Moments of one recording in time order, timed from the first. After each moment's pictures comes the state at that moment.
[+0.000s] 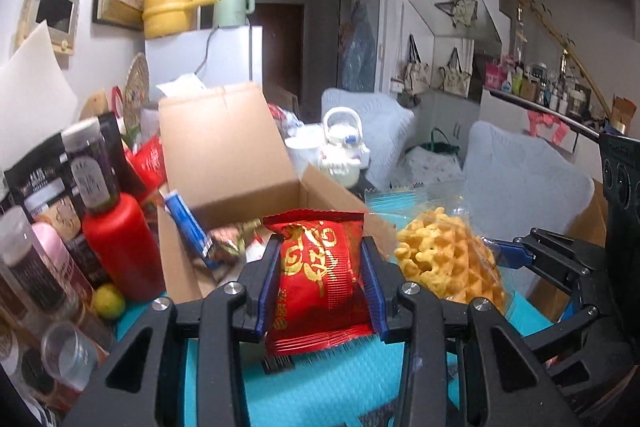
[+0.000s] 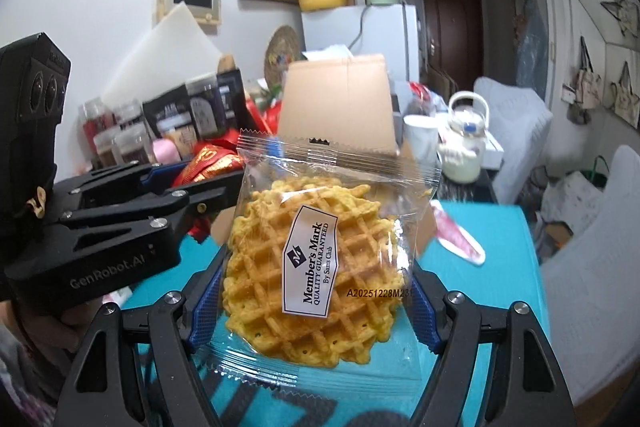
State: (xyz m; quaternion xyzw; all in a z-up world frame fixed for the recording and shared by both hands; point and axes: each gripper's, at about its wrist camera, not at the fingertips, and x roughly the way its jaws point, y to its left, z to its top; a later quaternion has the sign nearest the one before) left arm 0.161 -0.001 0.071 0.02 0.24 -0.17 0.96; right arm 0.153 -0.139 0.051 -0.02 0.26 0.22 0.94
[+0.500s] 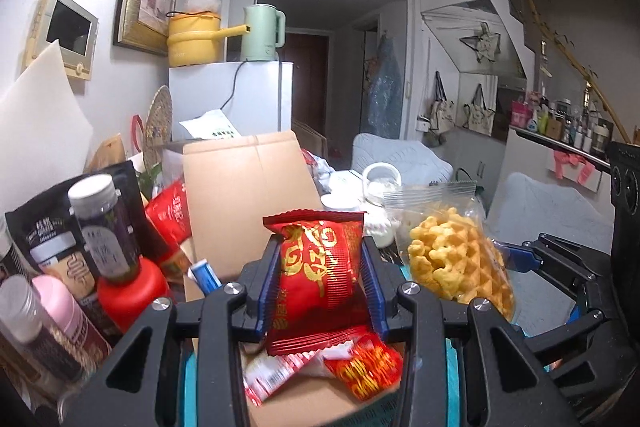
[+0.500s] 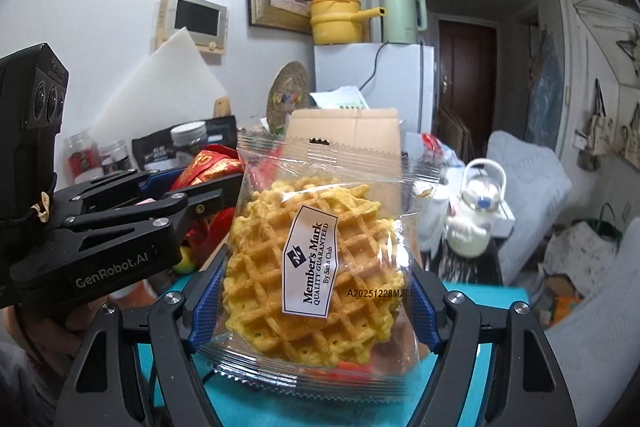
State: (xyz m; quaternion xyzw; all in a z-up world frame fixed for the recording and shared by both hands) left arm 0.229 0.019 0.102 0.00 0.18 -0.13 0.97; right arm 0.229 -0.122 0.087 -0.04 0.21 0.24 0.95
